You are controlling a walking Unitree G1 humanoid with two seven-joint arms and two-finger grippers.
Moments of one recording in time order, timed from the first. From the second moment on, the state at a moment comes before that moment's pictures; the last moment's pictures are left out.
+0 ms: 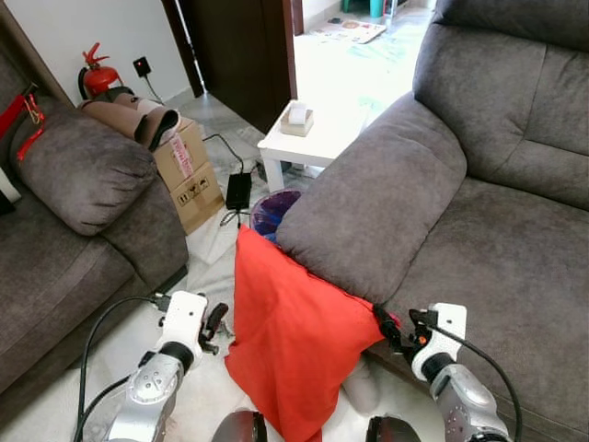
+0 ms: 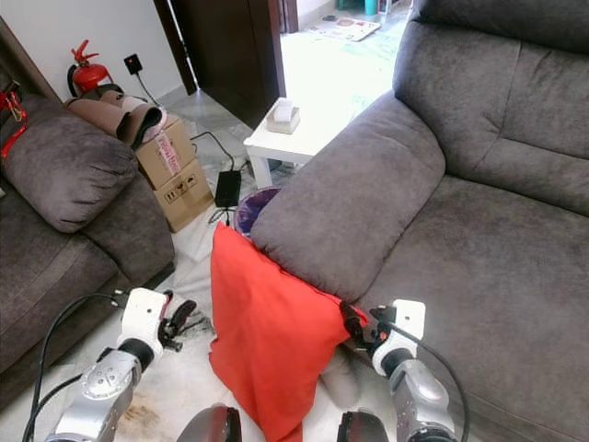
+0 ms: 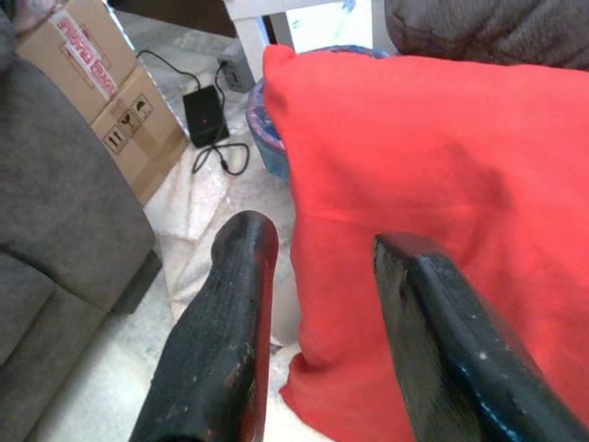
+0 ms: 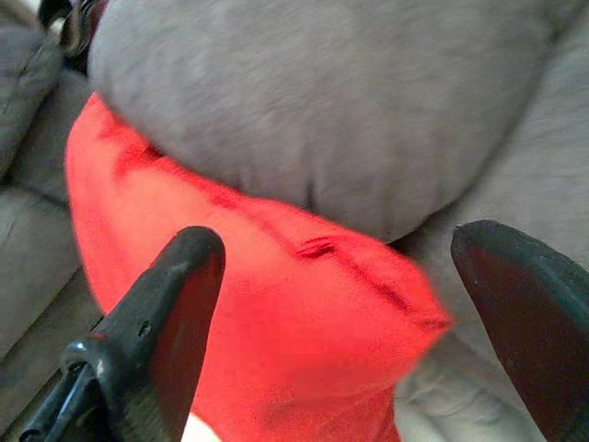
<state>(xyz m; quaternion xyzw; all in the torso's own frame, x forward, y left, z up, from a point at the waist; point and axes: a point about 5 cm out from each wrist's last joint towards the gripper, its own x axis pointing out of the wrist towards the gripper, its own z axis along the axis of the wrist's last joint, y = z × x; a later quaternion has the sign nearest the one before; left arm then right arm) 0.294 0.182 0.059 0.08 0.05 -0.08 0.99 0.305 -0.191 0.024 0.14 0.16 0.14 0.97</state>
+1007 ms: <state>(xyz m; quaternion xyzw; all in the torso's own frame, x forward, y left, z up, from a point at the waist) 0.273 0.196 0.070 0.10 0.06 -0.09 0.99 0.306 -0.176 0.013 0.17 0.18 0.05 0.97</state>
